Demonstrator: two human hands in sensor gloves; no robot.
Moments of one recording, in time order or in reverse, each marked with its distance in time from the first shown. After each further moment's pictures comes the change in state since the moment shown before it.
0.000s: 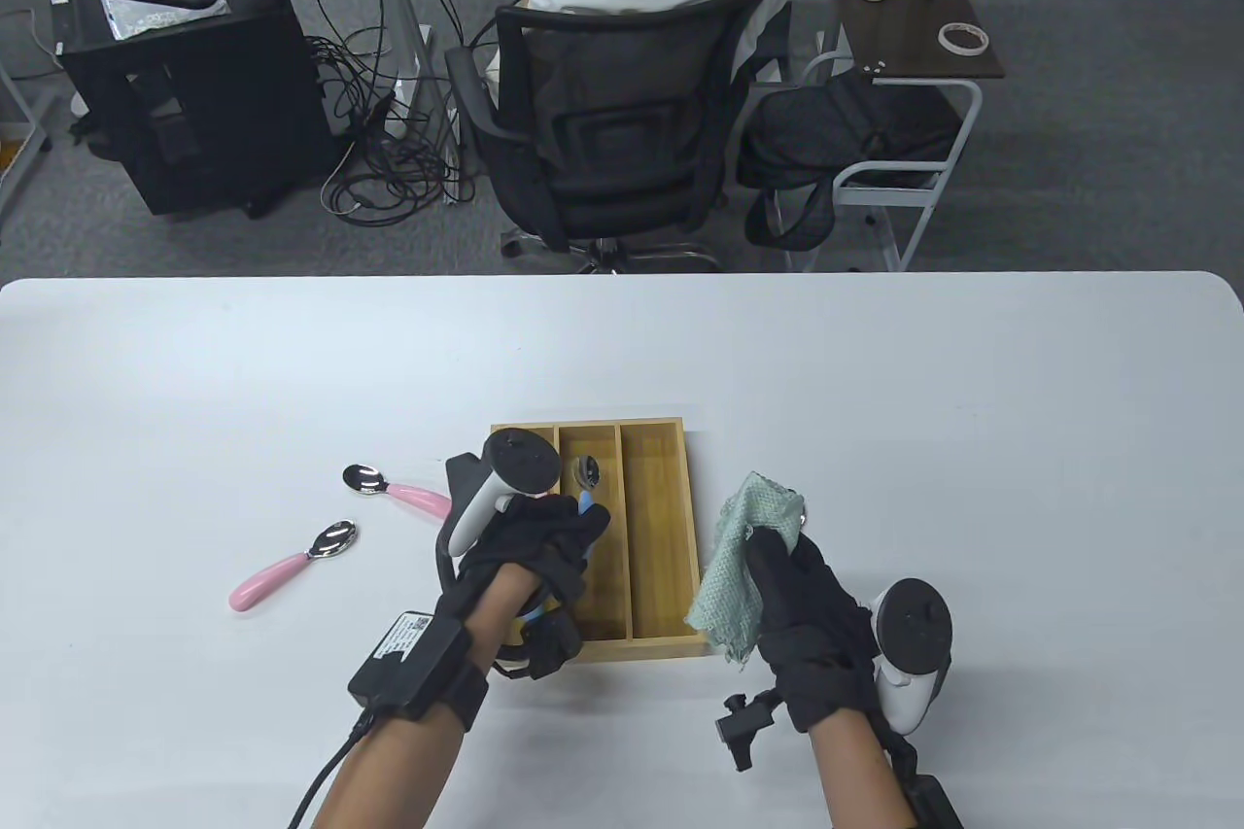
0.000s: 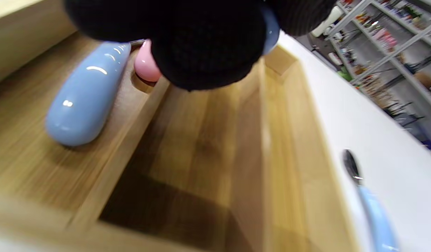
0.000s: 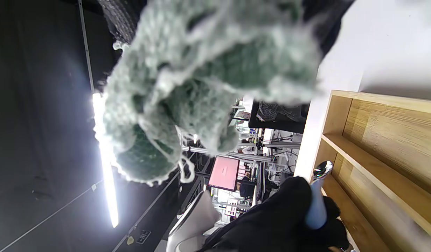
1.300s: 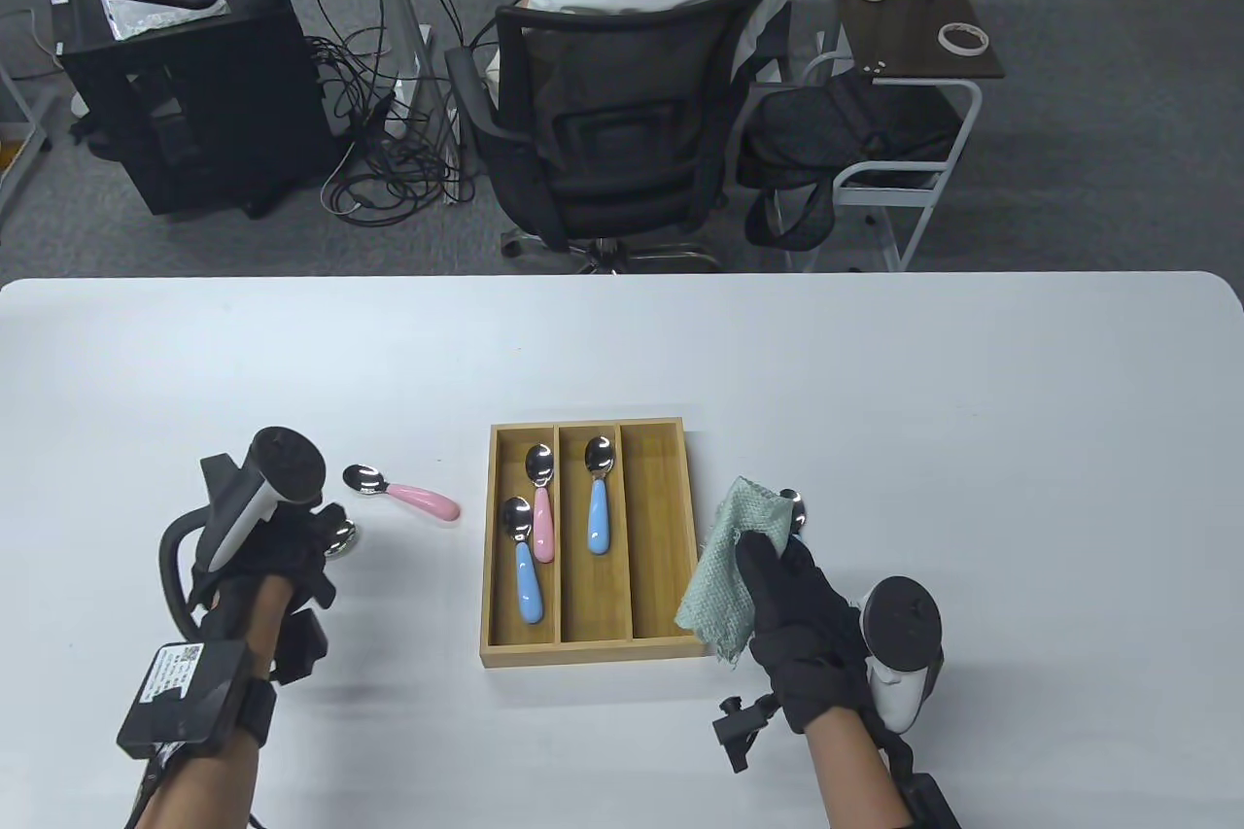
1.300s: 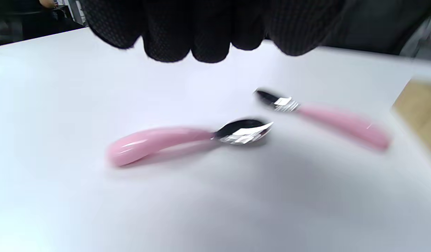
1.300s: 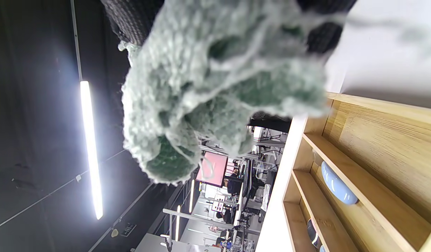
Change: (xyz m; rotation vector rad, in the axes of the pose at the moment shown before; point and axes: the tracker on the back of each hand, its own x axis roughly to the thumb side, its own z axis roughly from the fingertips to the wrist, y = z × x) left_hand -0.178 0.116 0.060 0.226 0.319 -0.412; right_hand -0.007 0.004 -0.001 0.016 0.027 0.070
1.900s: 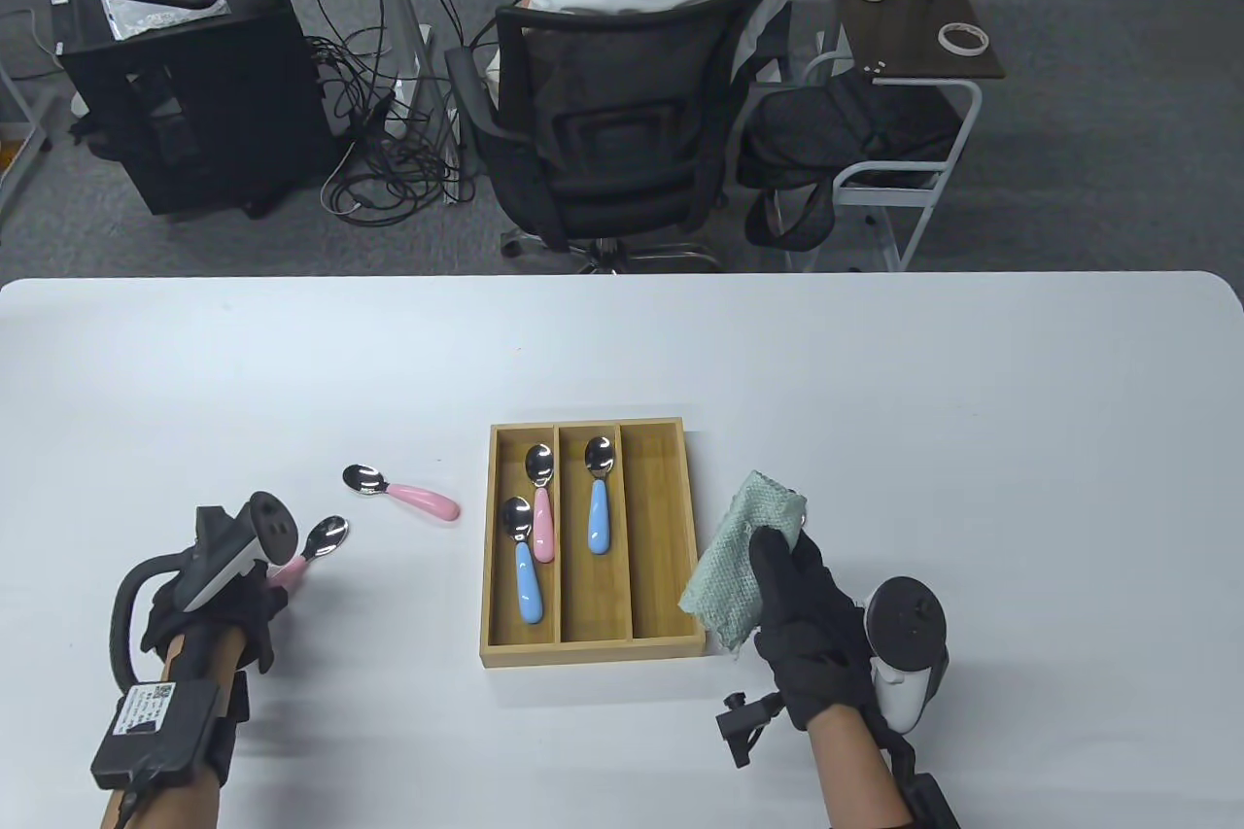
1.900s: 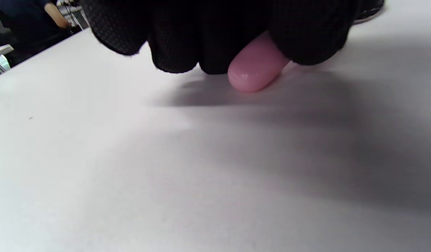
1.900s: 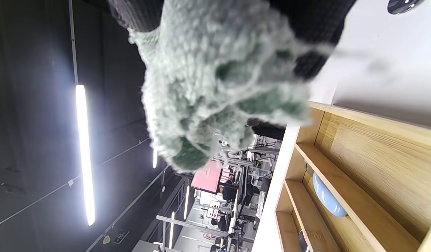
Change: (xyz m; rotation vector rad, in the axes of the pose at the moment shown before) left_hand -0.037 -0.048 -0.021 -0.076 0.078 -0.182; right_hand -0.001 -0.004 0.000 -0.038 0.011 0.022
